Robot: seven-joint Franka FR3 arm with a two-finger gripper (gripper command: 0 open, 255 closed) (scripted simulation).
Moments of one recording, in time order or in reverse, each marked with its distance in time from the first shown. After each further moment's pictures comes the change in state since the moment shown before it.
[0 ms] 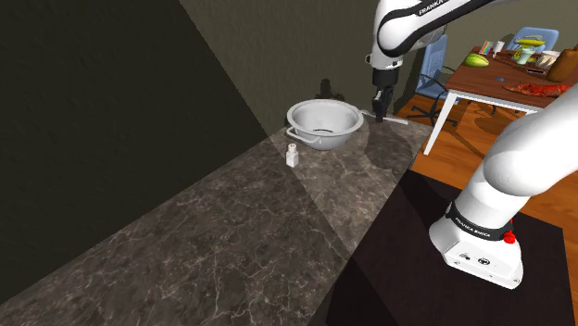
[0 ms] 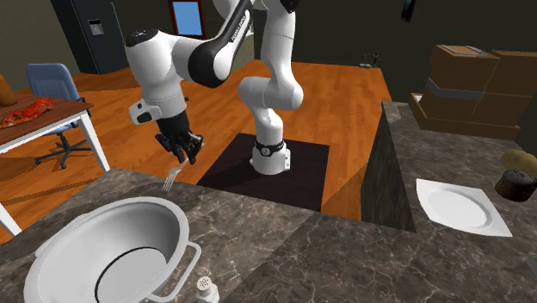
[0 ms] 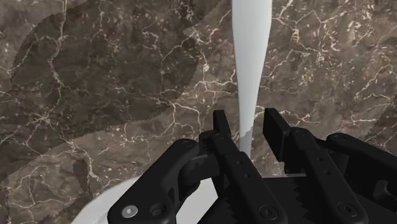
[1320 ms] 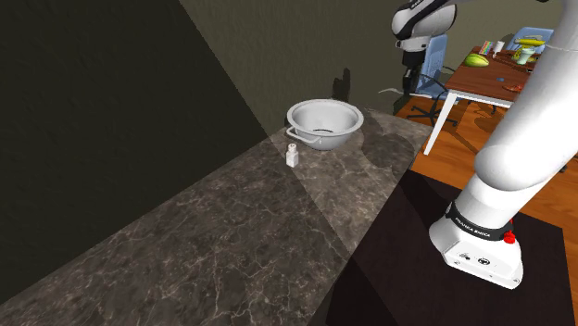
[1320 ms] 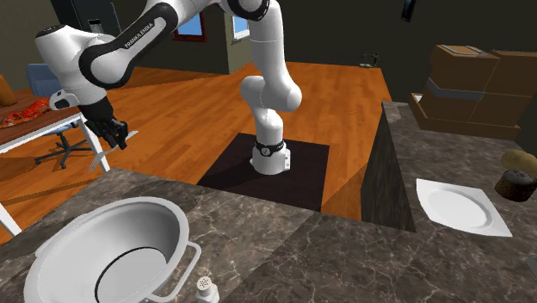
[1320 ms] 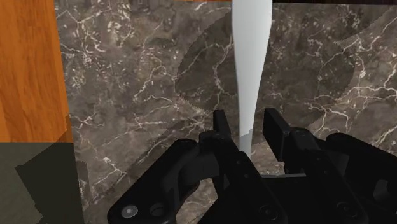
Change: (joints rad) arm -0.186 0.459 -0.291 0.475 0.065 0.007 -0.530
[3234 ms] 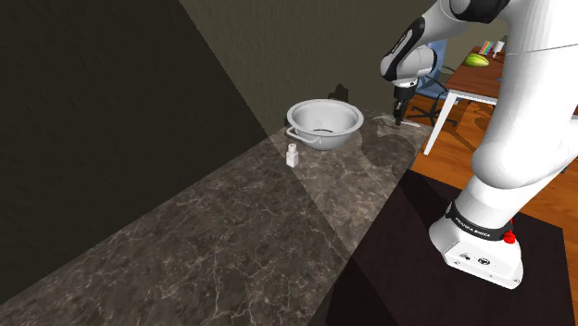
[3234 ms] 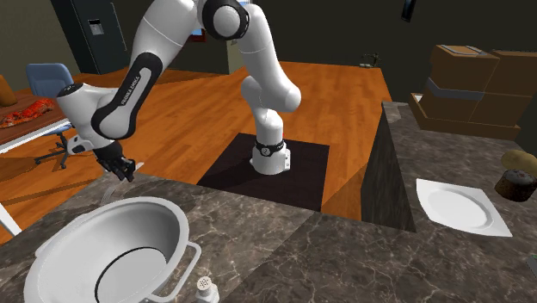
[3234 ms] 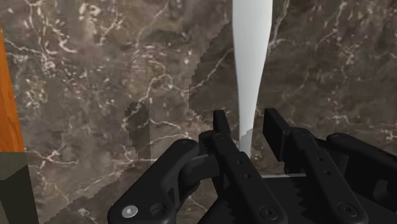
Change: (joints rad) arm -0.064 0.282 0.035 -0.049 0.150 0.305 -0.103
